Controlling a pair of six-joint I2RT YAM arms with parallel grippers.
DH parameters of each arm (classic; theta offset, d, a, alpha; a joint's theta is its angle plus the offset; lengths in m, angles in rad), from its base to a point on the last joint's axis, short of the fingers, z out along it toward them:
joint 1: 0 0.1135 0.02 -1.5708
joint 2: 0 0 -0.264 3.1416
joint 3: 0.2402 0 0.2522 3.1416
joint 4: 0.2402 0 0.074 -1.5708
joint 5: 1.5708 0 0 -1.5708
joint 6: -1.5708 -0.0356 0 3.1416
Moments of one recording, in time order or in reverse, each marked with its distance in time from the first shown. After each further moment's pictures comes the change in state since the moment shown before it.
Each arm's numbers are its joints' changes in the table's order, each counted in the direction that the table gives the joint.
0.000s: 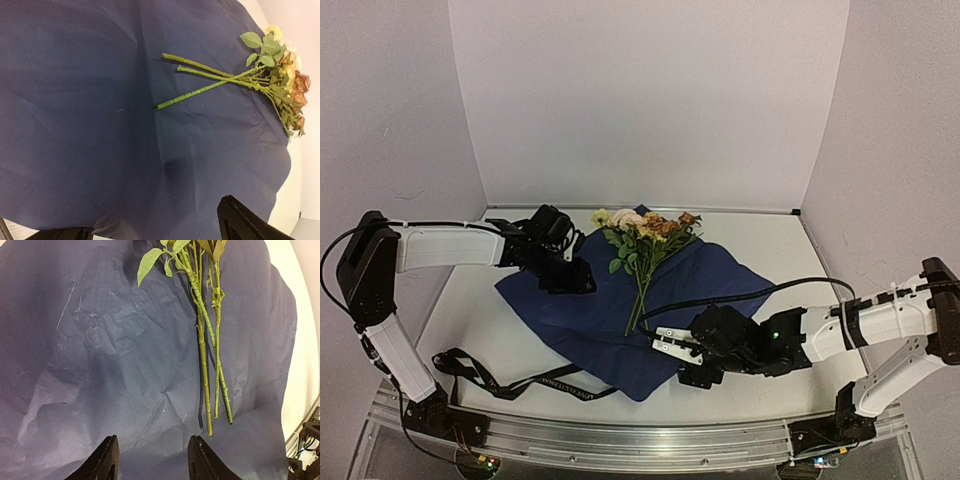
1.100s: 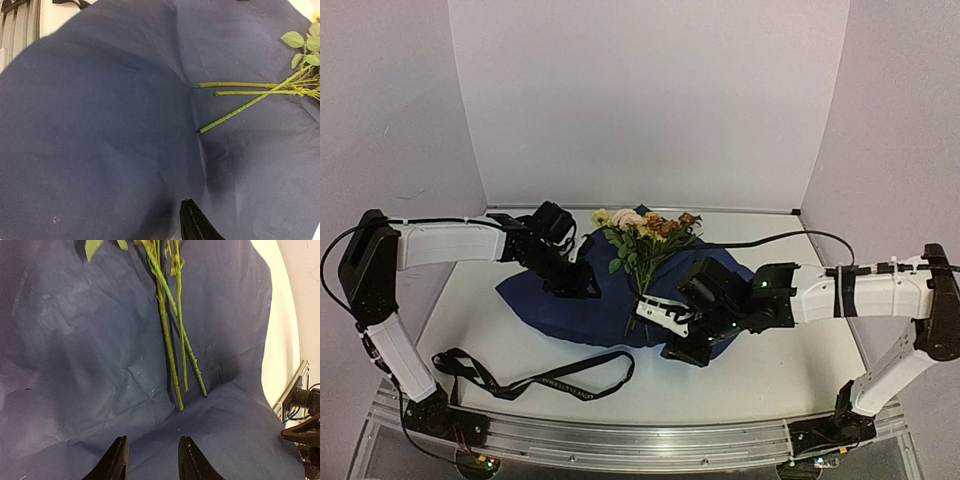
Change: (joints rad) left arm 0.002 0.009 0.050 0.086 0.178 -0.049; right arm -0.099 0.085 0.338 0.353 -0.387 -0.186
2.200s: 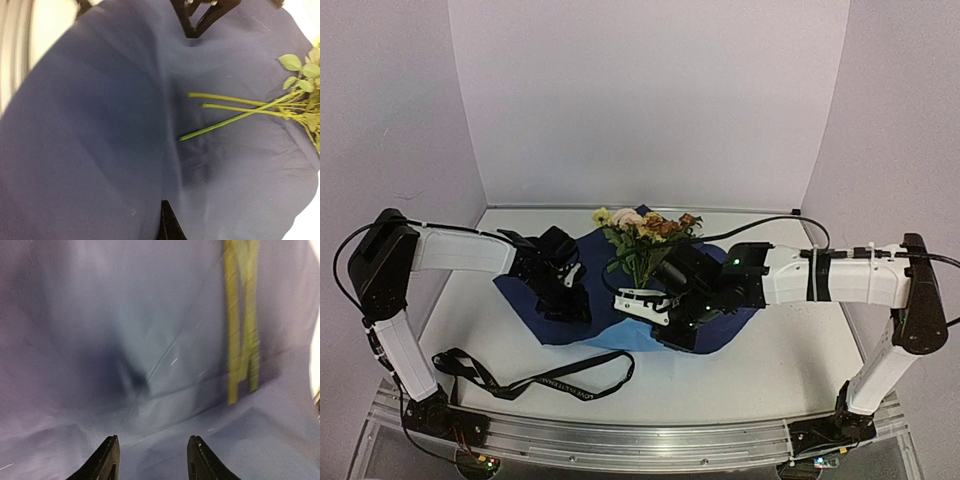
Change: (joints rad) left arm -0.017 0.063 -0.090 0.035 -0.088 0.052; right arm -0.004 0.152 0.244 0.162 0.057 0.141
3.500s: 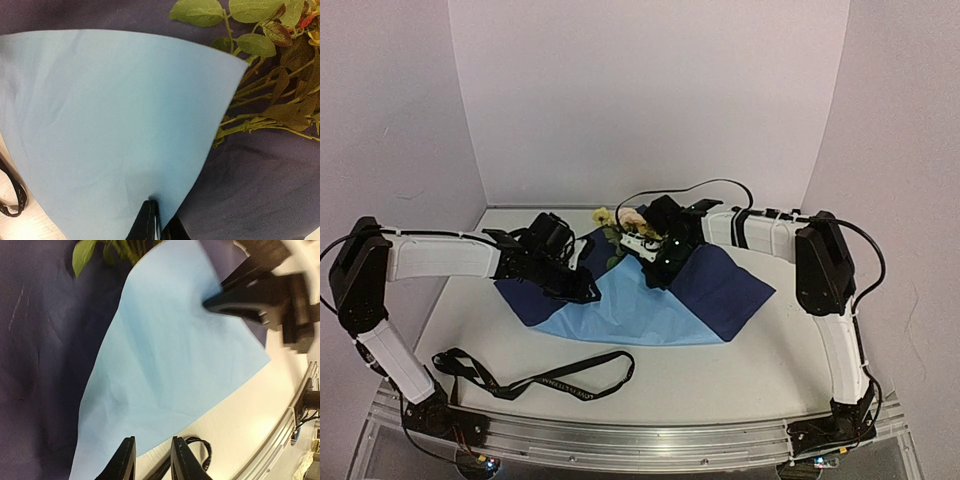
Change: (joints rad) left arm -0.033 -0.132 -0.046 -0.220 -0.013 -0.066; right arm -0.352 0.566 0.597 0.132 -0.136 -0.060
